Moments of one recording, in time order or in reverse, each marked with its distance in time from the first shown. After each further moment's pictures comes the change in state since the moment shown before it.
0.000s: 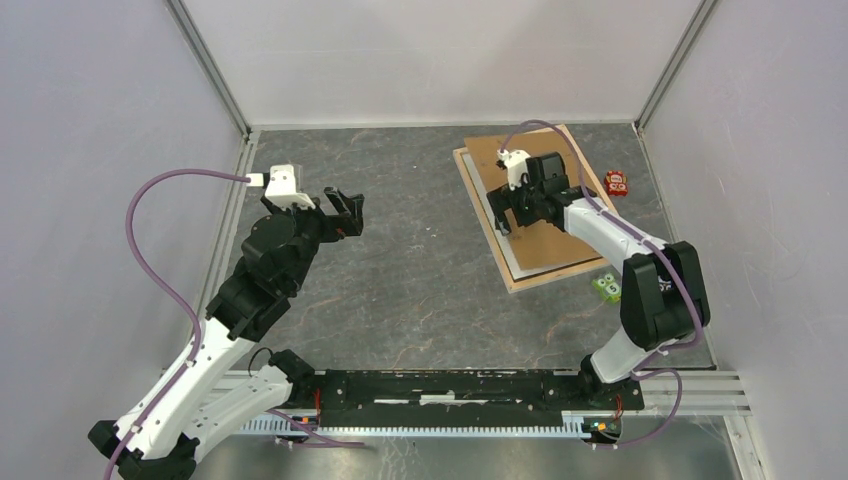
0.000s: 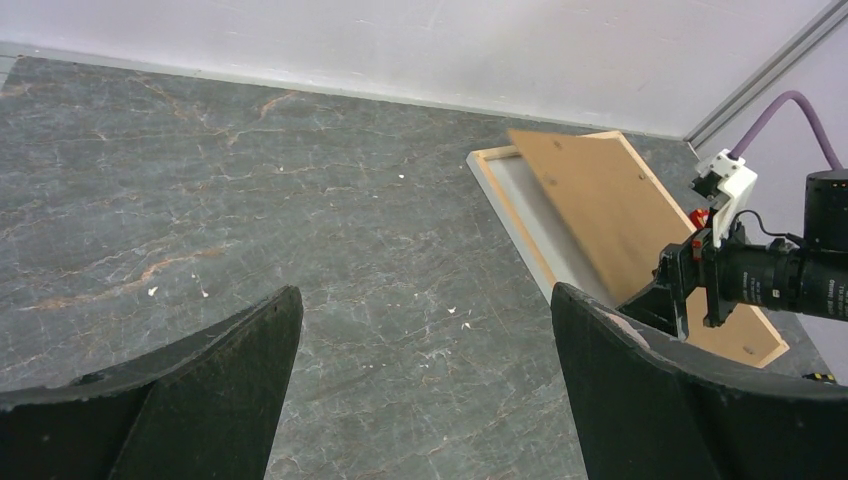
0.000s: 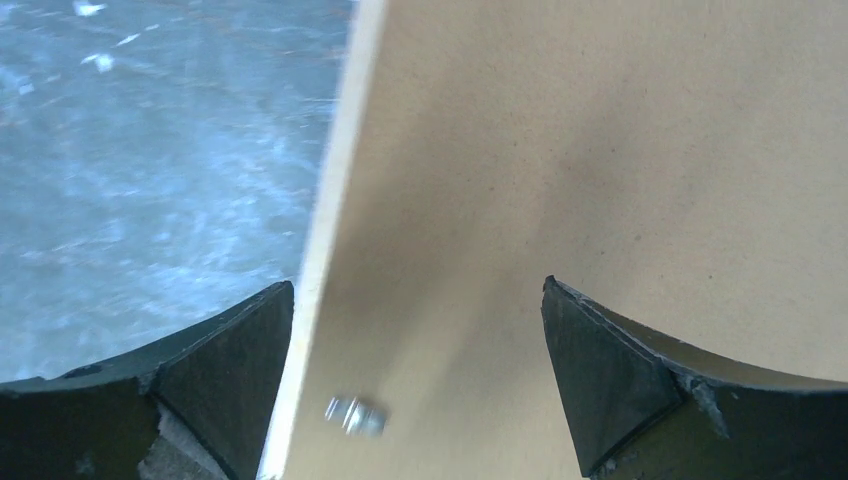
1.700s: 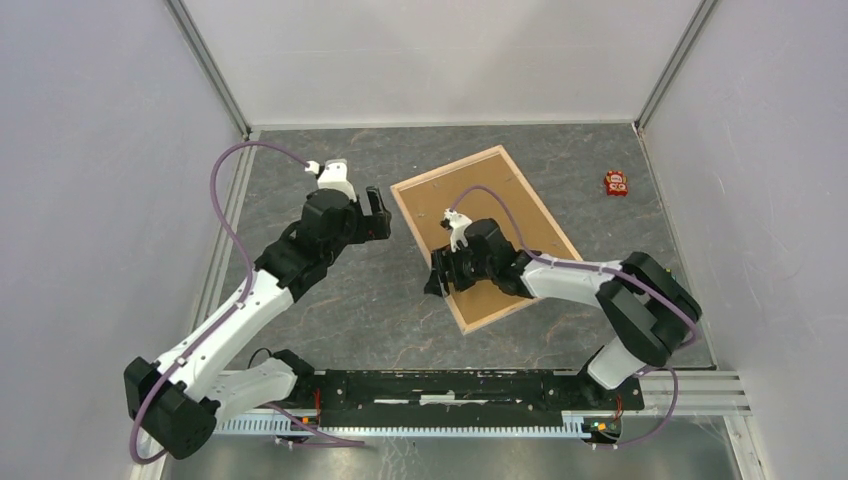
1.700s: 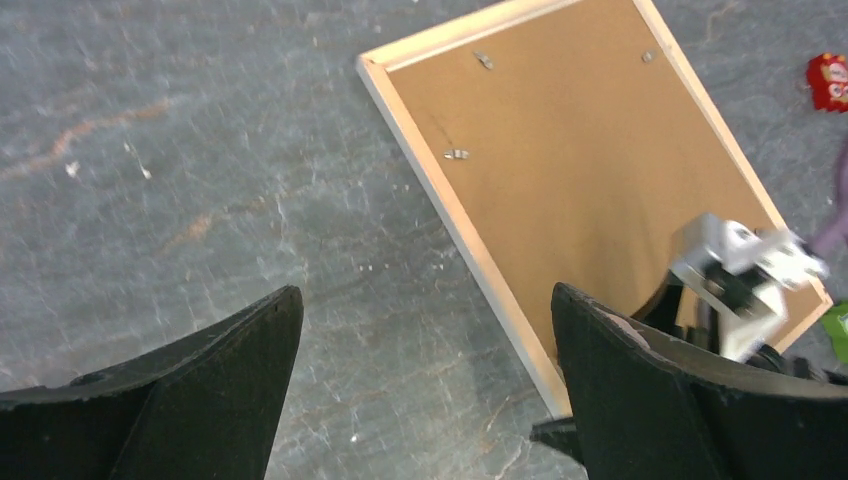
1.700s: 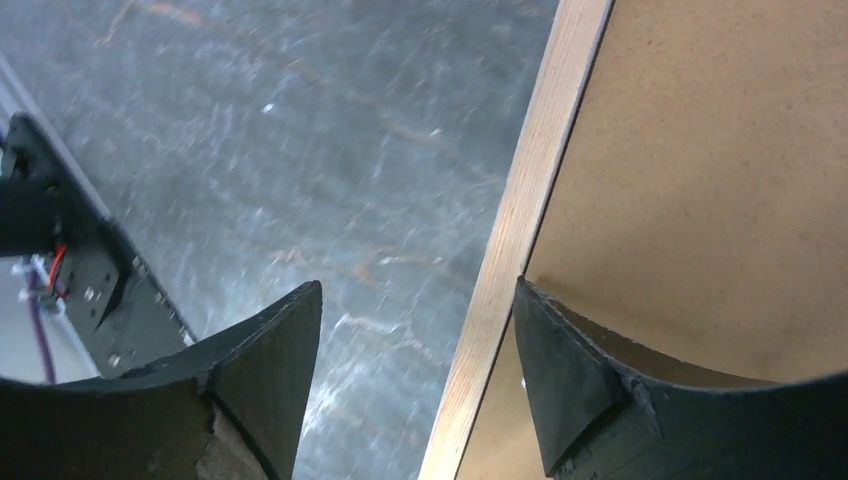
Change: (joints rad) left arm 0.041 0.284 0.006 -0.068 0.115 -0.071; right arm 0.433 -0.012 -0.358 0.512 -0.204 0.578
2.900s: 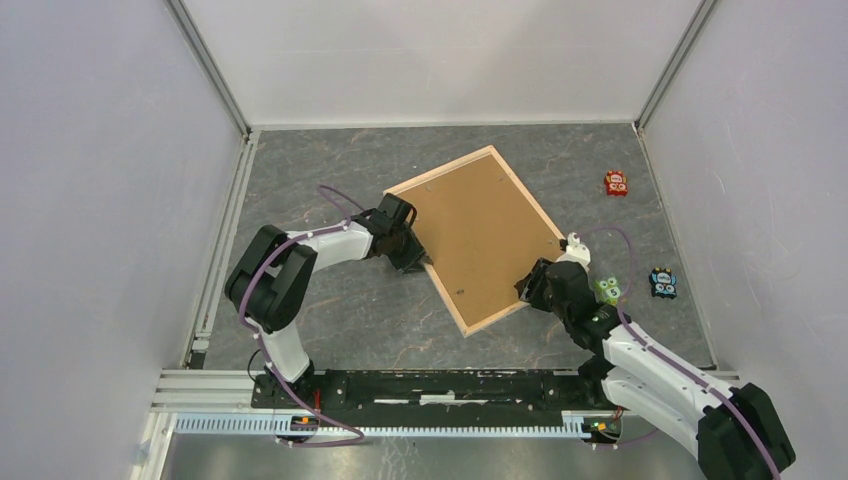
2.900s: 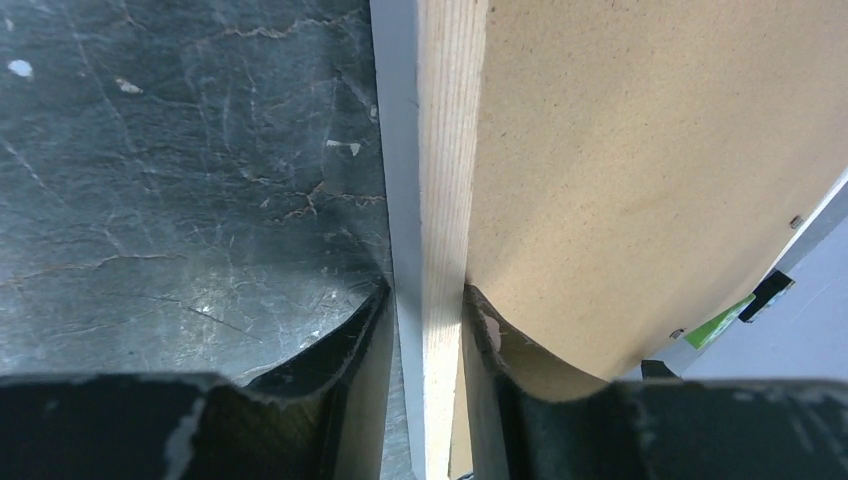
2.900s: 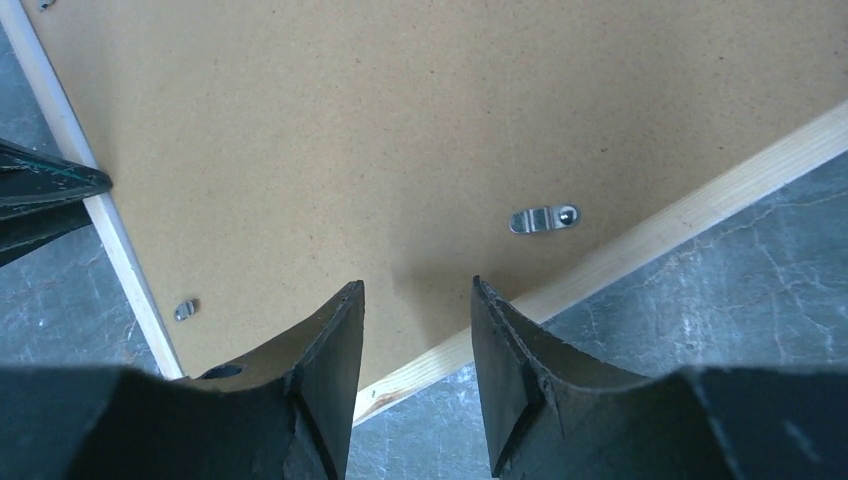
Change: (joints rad) left arm 0.011 0.767 0.079 0.076 0.475 -0.686; right arm -0.207 -0.800 -0.496 -0.299 0.525 0.350
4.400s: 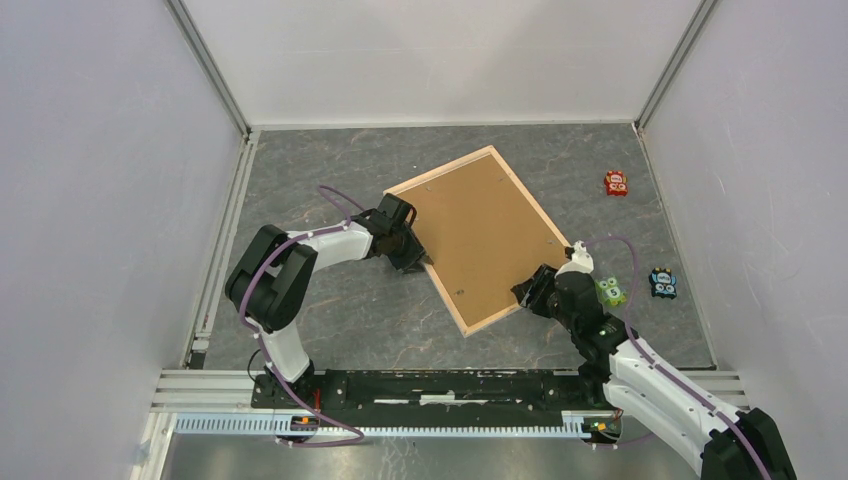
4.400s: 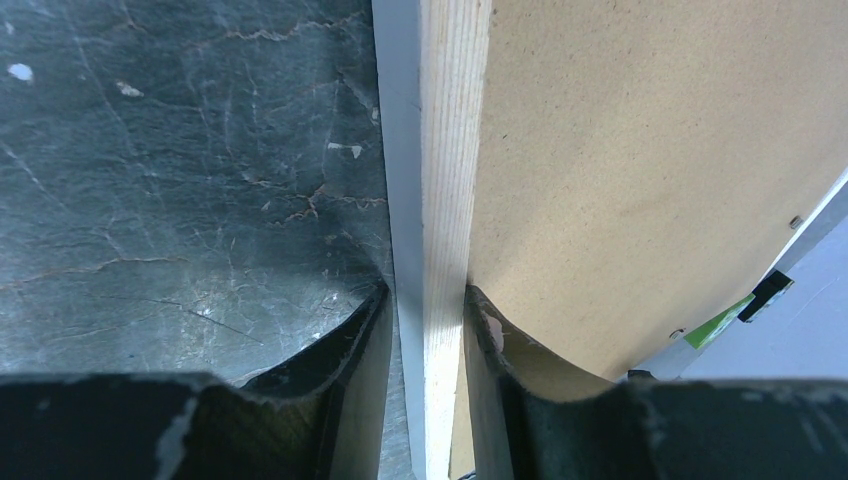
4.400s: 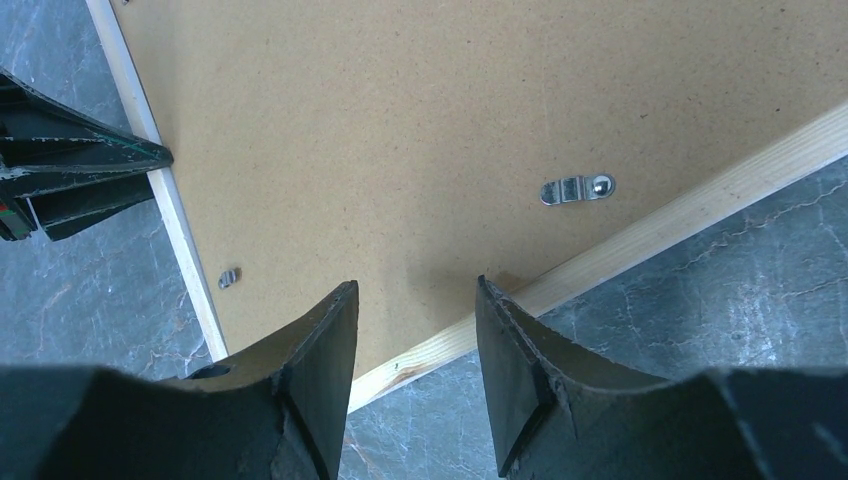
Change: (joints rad) left arm 0.000 0.003 -0.002 0.006 0.004 0.000; right arm -0.013 -0.124 -0.093 0.055 -0.105 0.040
